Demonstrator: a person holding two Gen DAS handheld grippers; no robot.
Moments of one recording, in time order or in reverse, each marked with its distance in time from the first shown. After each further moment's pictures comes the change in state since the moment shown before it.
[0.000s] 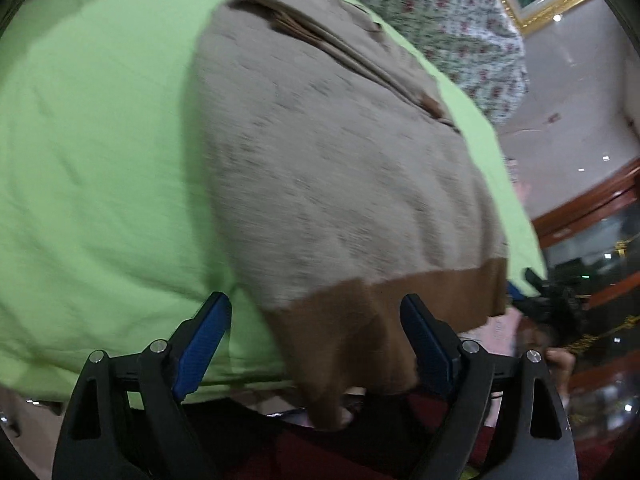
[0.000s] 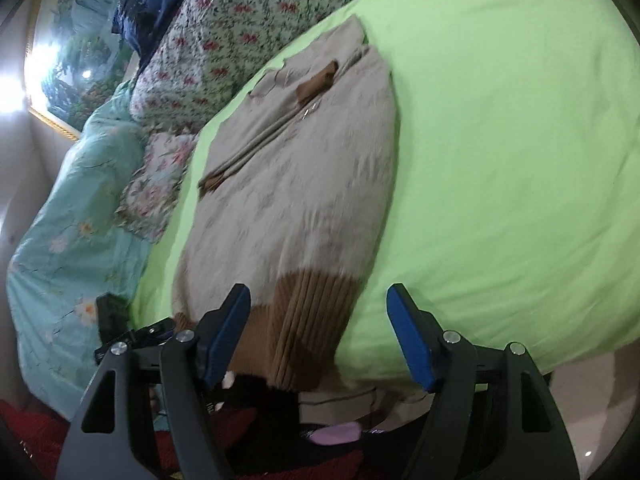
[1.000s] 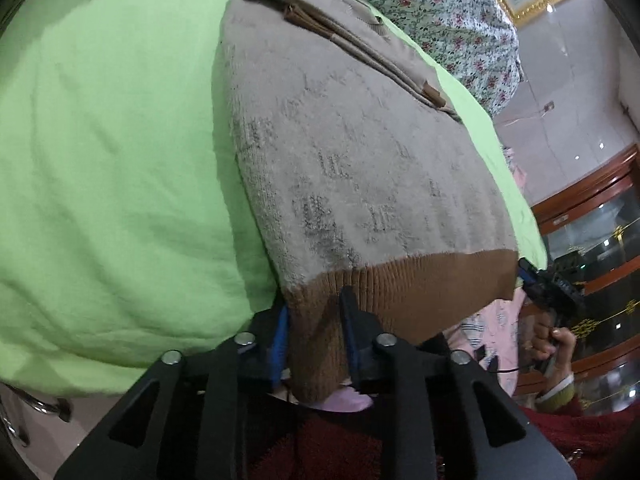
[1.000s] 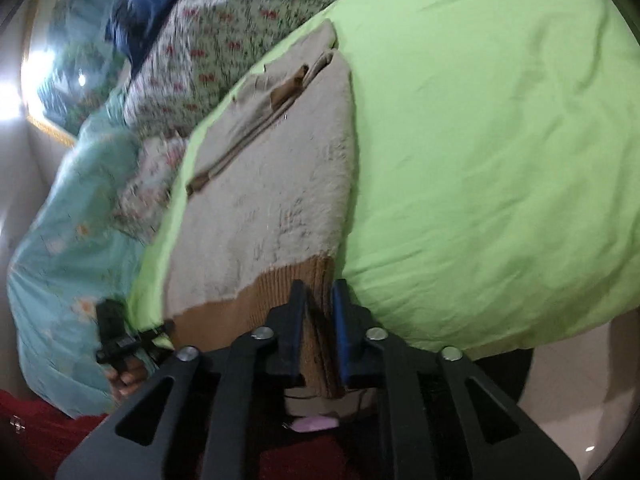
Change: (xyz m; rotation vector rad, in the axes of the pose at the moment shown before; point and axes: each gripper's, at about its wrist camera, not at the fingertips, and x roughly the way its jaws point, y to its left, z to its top) left arm -0.010 0.023 -0.013 0.023 0.018 0.000; right arm -0.038 -0.039 -0.010 0.028 -0.053 -0.041
